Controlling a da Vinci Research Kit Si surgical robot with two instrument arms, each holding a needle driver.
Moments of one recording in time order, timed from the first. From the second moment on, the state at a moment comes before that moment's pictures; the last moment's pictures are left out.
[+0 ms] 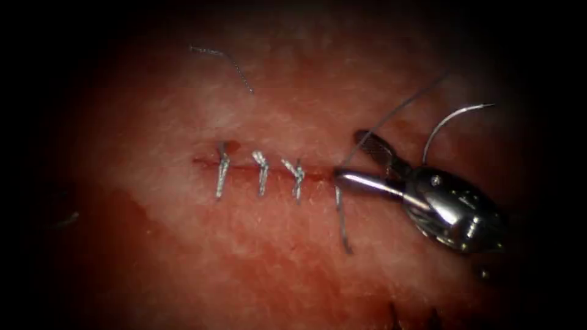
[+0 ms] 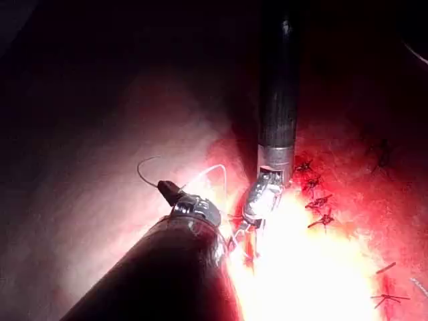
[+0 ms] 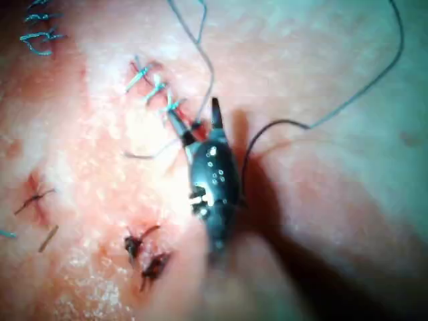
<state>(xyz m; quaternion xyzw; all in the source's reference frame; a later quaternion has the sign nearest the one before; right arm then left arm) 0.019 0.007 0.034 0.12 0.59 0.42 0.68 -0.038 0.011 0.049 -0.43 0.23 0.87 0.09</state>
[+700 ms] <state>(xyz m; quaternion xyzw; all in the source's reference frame) 0.023 0.009 0.035 0.12 0.60 0.42 0.68 -0.039 0.007 0.045 -0.44 0.23 0.87 0.09</state>
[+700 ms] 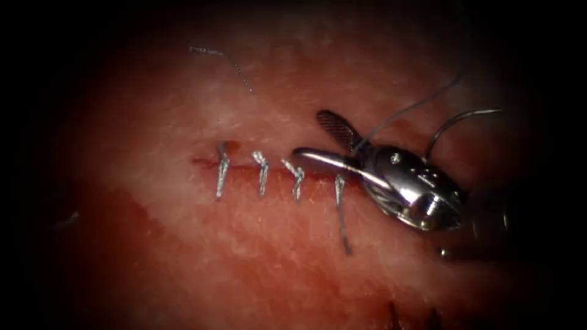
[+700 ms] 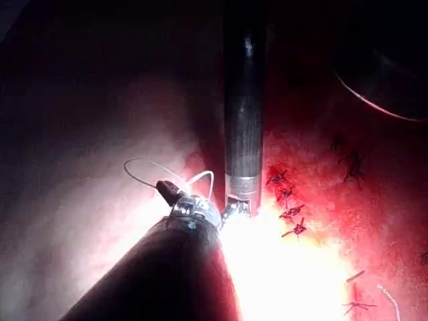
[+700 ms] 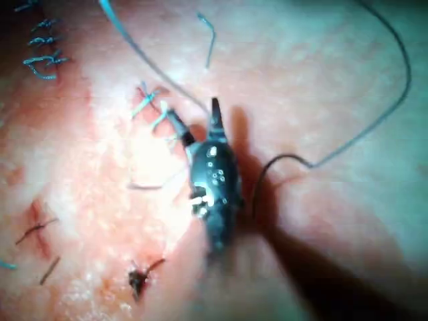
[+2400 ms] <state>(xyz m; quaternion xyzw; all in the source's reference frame) 0.025 0.009 0.033 0.07 0.63 0.38 0.67 -0.040 0.006 0.043 -0.44 0.23 0.87 0.08</state>
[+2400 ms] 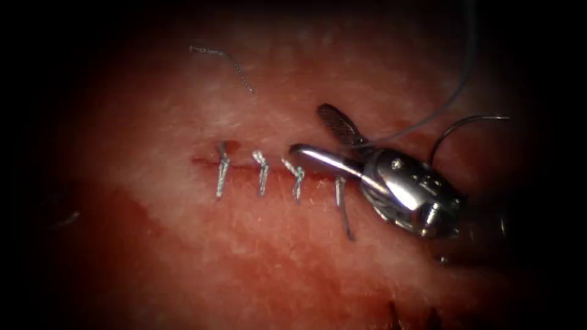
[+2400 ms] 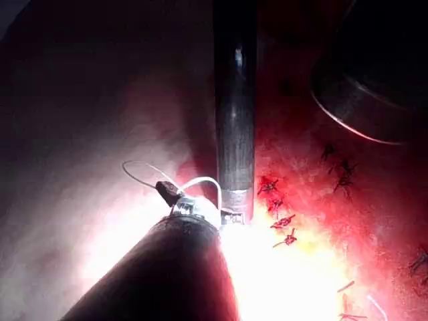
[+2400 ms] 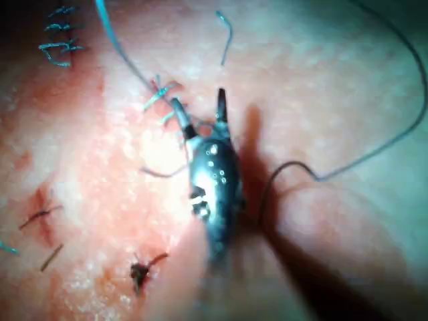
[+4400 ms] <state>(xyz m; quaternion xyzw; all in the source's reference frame) 0.006 -0.001 0.022 0.03 0.54 0.26 0.80 -0.036 -0.016 0.053 -0.50 -0.08 0.85 0.13</state>
